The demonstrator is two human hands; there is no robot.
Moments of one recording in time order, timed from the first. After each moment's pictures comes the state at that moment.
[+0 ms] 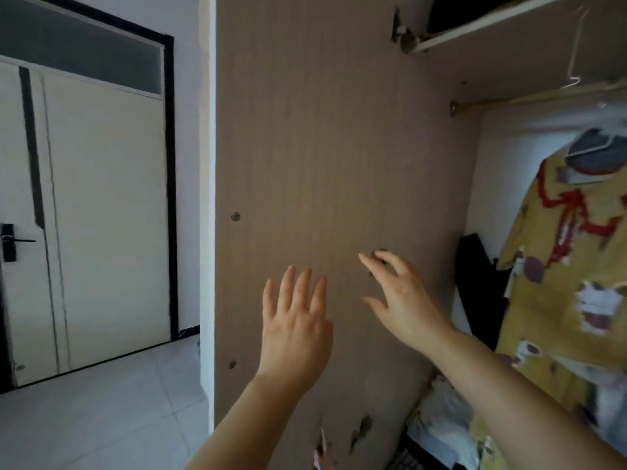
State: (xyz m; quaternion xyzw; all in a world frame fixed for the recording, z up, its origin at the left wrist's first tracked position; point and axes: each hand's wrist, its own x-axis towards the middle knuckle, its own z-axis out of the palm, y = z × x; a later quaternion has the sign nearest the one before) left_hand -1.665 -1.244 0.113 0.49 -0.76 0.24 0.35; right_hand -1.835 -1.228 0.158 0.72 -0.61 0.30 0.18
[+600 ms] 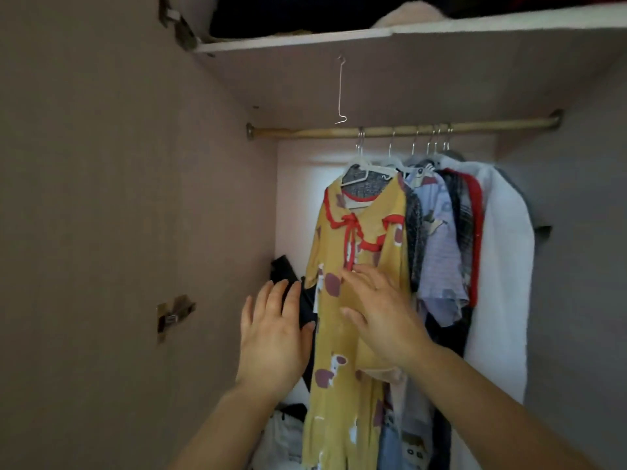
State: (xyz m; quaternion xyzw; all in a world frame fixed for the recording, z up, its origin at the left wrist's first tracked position) left_hand -1.906 -1.311 0.144 0.20 -0.85 0.07 0.48; right_hand -2.014 -1.180 0.185 0.51 -0.77 0.23 0.32
